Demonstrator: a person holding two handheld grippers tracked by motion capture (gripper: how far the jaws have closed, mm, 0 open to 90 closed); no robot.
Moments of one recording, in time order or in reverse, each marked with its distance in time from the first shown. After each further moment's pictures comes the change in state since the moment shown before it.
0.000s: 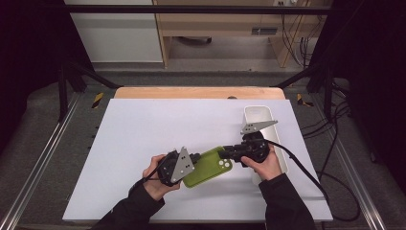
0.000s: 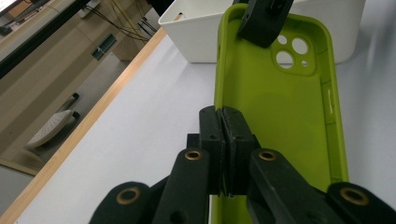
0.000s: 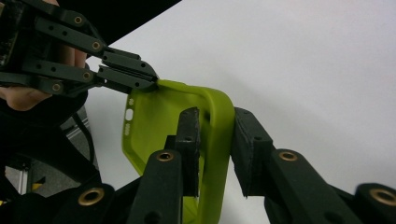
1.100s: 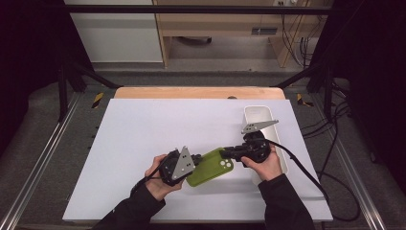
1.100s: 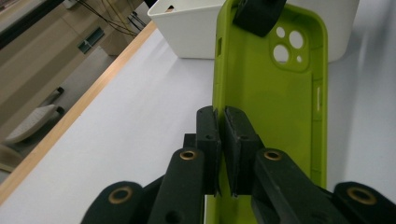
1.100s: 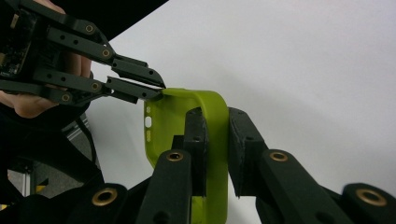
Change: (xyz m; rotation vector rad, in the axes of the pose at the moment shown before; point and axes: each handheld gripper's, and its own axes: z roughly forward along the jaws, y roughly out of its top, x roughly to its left) left arm 0.003 -0.005 0.007 -0.023 -0.055 -0.086; right arm 0.001 0.000 -0.002 0.018 -0.018 0.037
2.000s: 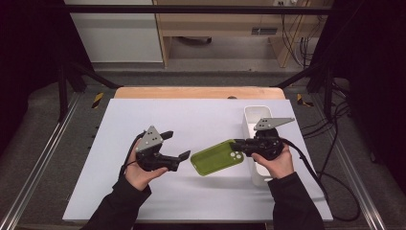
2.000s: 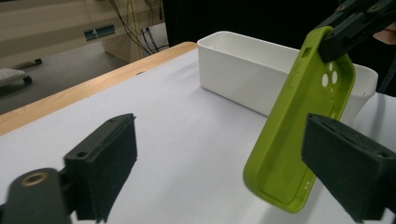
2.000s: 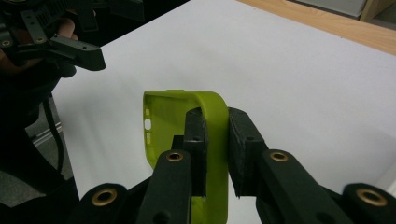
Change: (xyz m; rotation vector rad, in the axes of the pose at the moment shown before) left arm 0.059 -0.026 -0.029 -0.167 -0.022 -0.408; right arm 0.001 0.006 -0.035 -0.080 -0.111 -0.097
